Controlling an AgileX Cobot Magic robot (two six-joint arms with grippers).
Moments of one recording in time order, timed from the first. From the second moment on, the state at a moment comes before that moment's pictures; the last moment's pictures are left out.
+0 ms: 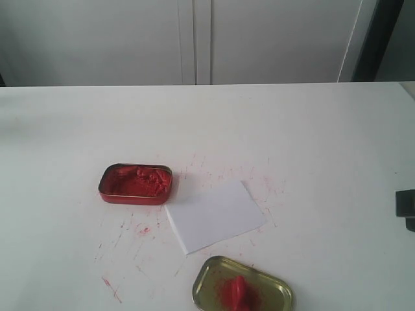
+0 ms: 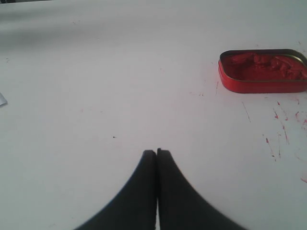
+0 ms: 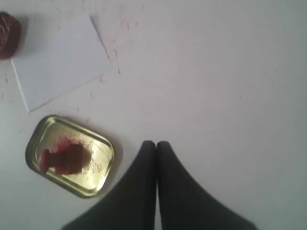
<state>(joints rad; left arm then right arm) -0.05 0.00 0.02 -0.13 0.42 0.13 0.09 0.78 -0.62 0.24 0.89 0.06</state>
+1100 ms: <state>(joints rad) -0.05 0.00 0.02 -0.13 0.42 0.13 0.34 1.02 -0.78 0.12 1.15 0.37</state>
